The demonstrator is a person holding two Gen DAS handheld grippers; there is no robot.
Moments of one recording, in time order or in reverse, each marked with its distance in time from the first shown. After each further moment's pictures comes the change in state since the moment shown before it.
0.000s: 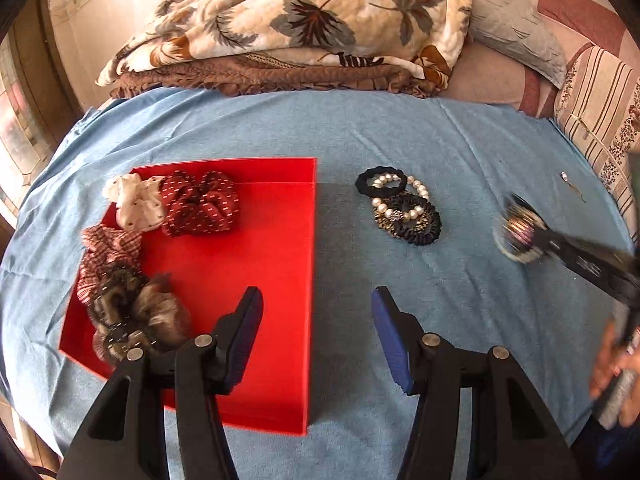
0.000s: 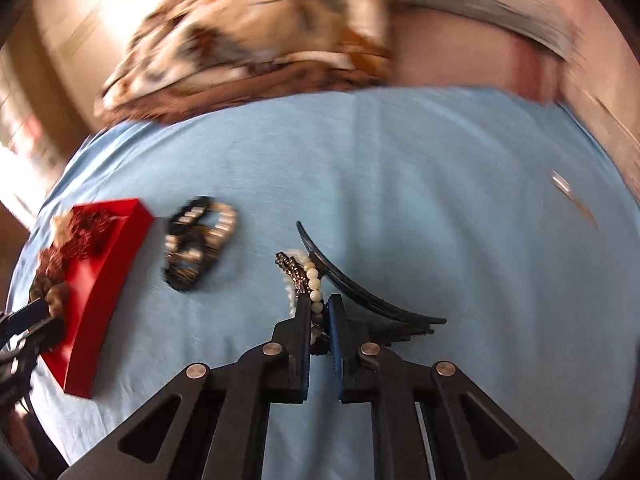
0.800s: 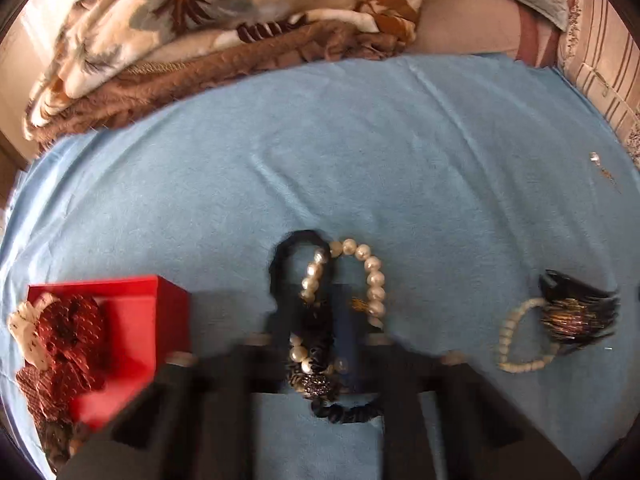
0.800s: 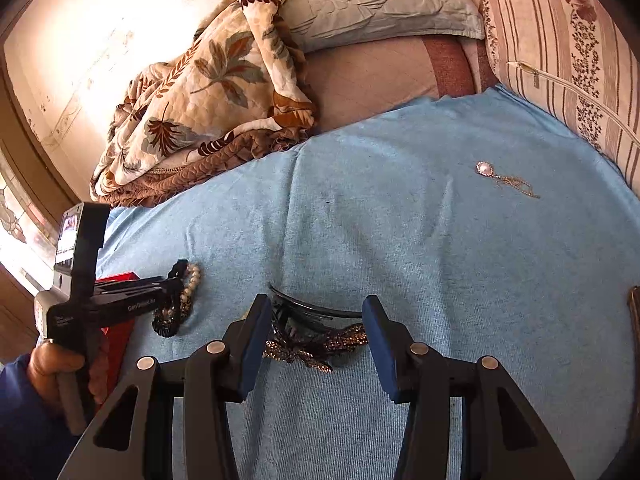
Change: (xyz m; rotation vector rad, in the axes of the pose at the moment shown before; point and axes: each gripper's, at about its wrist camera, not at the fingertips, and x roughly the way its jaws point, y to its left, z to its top) left arm 0.124 -0.089 0.093 0.164 0.153 -0.077; right arm -0.041 -0.070 -0.002 0.170 -0.191 0.067
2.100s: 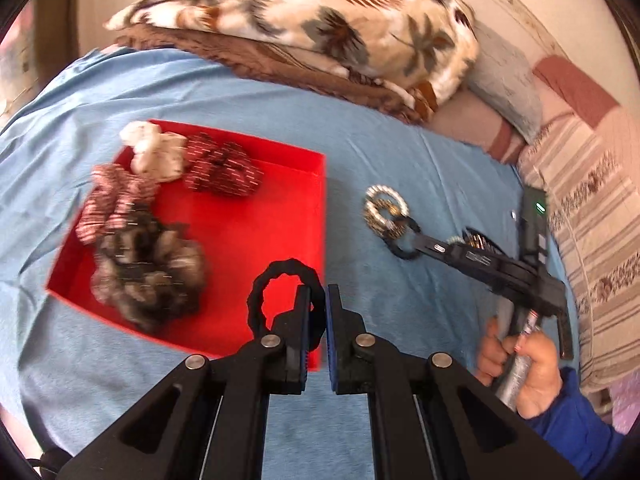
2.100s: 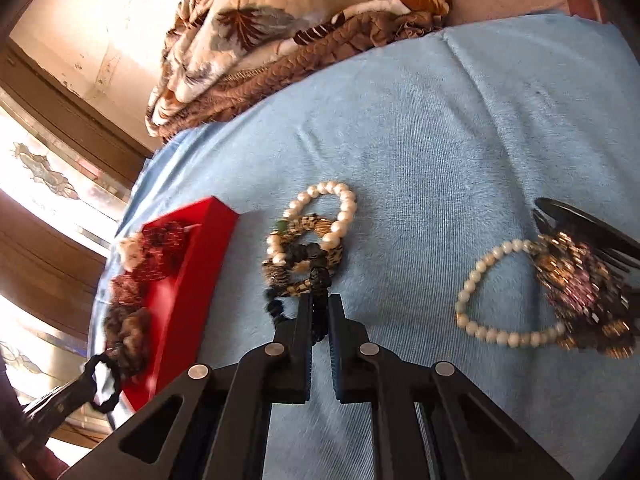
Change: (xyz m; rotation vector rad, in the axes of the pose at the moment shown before) left arm -0.159 0.121 -0.174 -0.341 -0.200 -0.161; right arm 0.099 0.115 -0.033 0.014 0.285 0.301
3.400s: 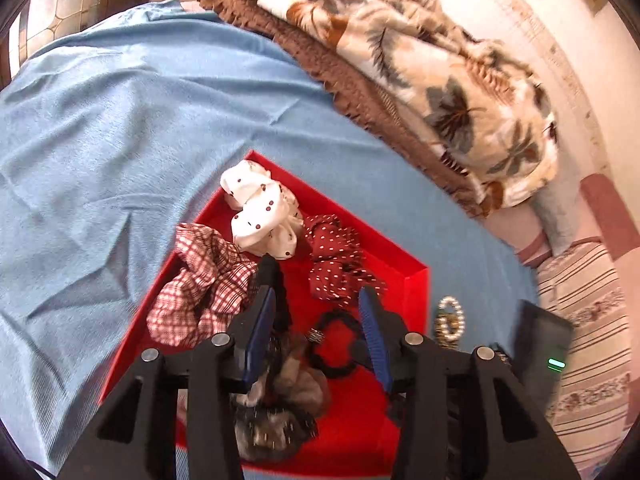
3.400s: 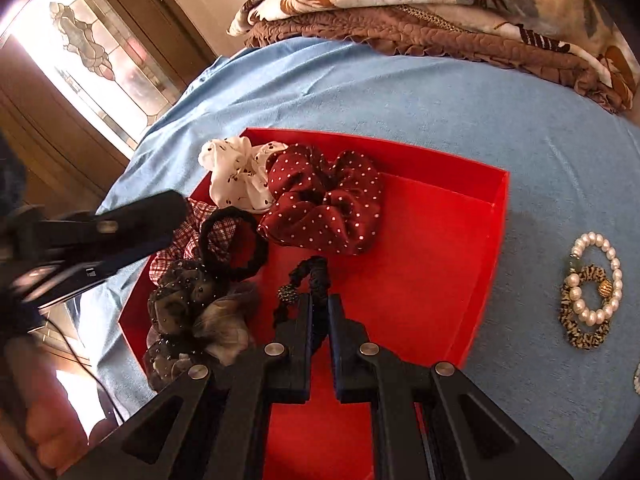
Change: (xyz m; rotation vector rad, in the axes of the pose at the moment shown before) left arm 0.020 0.135 0.068 -0.307 -0.056 -0.047; right arm 0.112 0.198 -0.019 -0.361 0.183 -0.027
